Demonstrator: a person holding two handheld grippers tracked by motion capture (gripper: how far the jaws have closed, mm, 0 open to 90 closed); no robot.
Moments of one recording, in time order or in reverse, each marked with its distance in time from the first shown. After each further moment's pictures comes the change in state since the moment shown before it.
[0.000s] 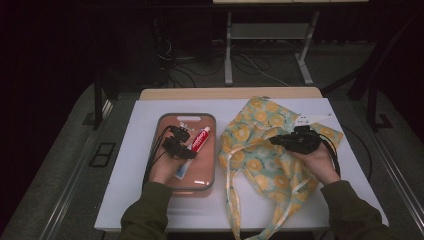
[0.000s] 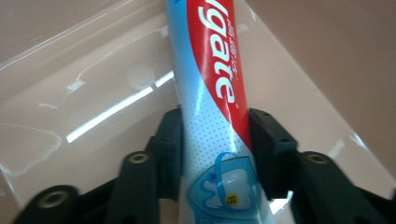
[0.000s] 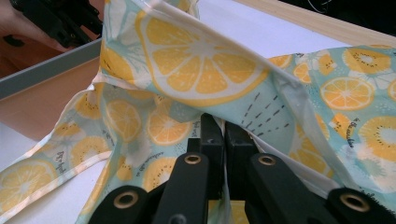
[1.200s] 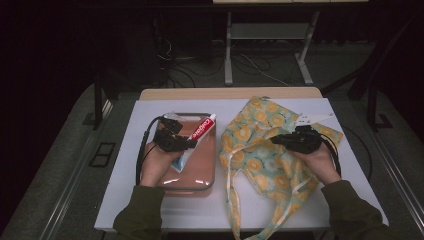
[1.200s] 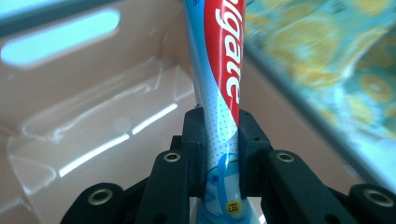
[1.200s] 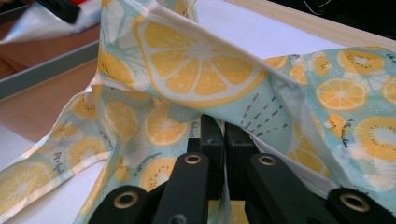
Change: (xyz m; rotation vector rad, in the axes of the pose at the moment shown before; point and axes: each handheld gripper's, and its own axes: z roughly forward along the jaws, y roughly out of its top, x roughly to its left) left arm -0.014 0.010 -0.070 -0.214 -0.141 0.018; right arm -0.002 -0.001 -0.002 -0.008 -0.008 0.002
